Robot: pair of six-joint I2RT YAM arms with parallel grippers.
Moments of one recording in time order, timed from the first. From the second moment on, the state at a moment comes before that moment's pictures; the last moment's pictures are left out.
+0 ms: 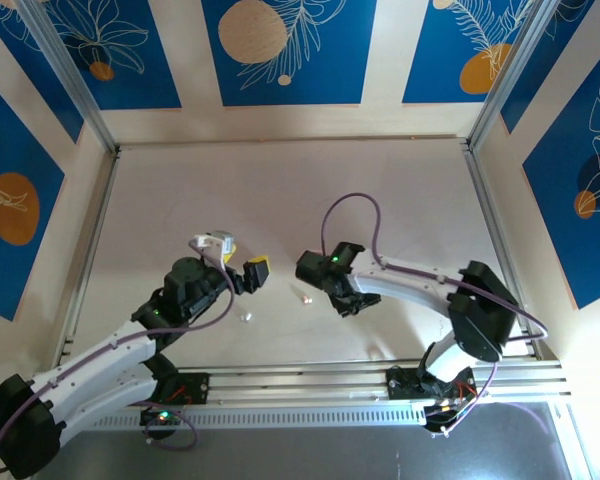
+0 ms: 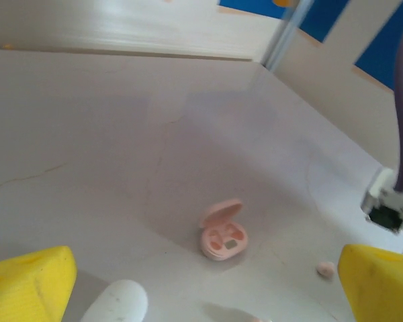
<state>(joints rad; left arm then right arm) -0.66 0.80 0.38 0.17 -0.01 -0.39 0.99 1.59 1.11 -1.28 0.37 0.69</state>
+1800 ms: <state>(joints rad) -0.51 0.78 0.35 0.21 0.13 -0.50 0.96 1.96 1.20 -1.19 0.55 0.55</state>
